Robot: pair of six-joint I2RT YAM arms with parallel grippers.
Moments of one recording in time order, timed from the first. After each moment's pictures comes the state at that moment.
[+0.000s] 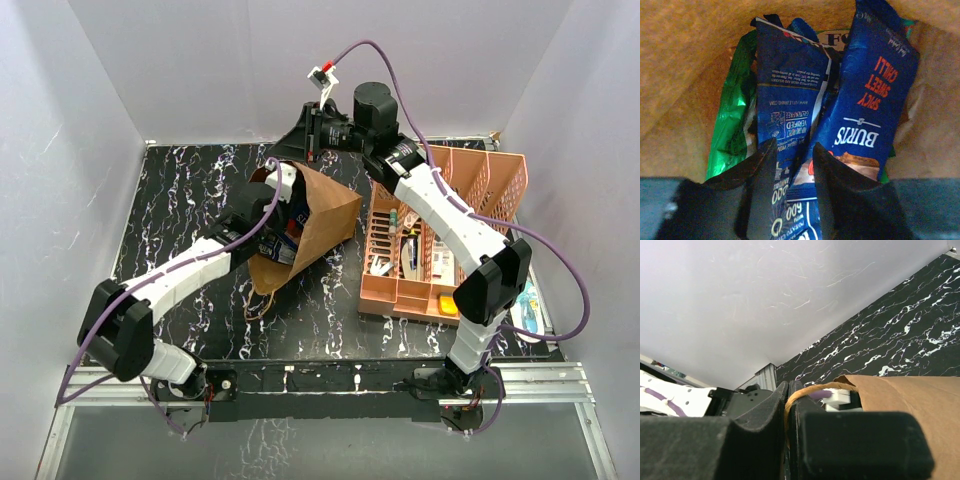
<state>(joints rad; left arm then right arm) -0.60 1.40 0.97 -0.01 -0.21 0.05 0.58 1.79 1.91 -0.14 -0.75 0.57</state>
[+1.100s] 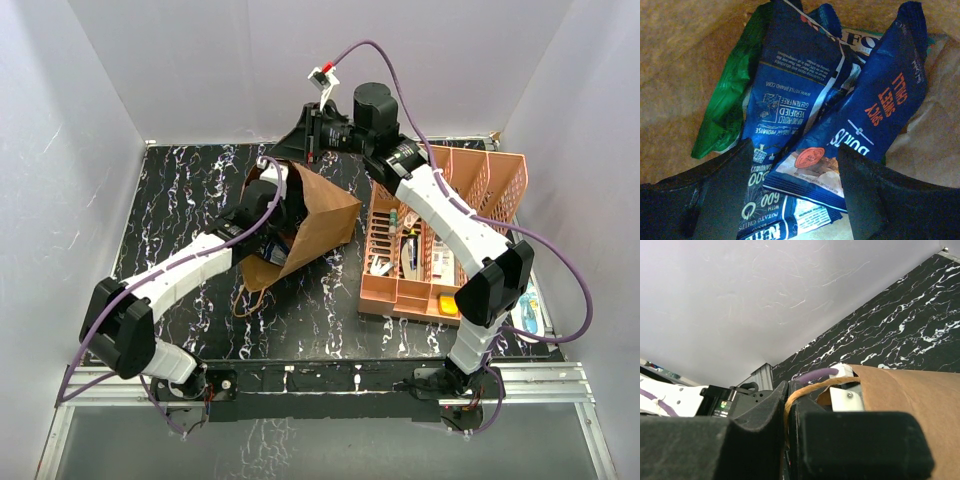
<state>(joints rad) -0.60 1.44 1.03 -0.15 -0.31 -0.13 0.58 1.78 1.91 -0.17 -0.72 0.54</state>
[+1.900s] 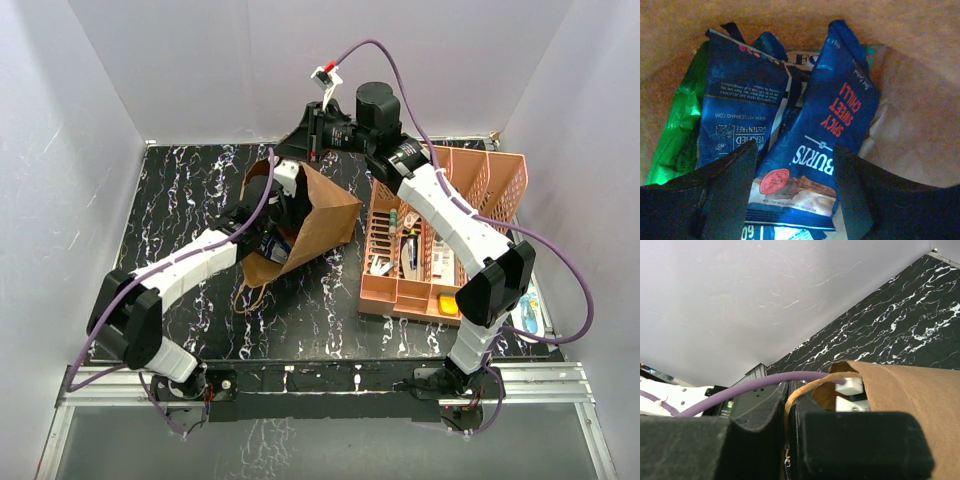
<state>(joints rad) -0.59 1.46 1.03 -0.02 -0.11 -0.06 0.58 1.77 1.91 -0.19 -0.71 0.52</state>
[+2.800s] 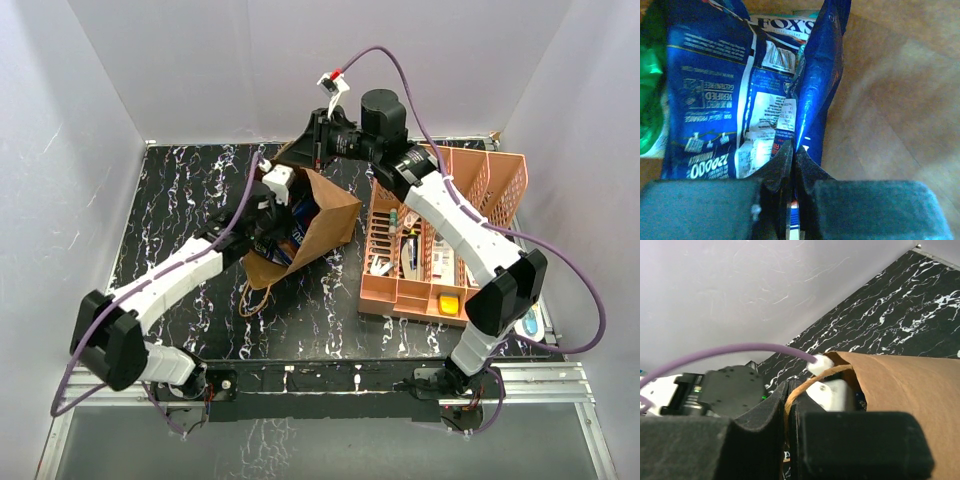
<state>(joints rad) -0.59 1.39 1.01 -0.18 0.05 -0.17 0.58 1.71 1.83 -0.22 -0.67 0.48</state>
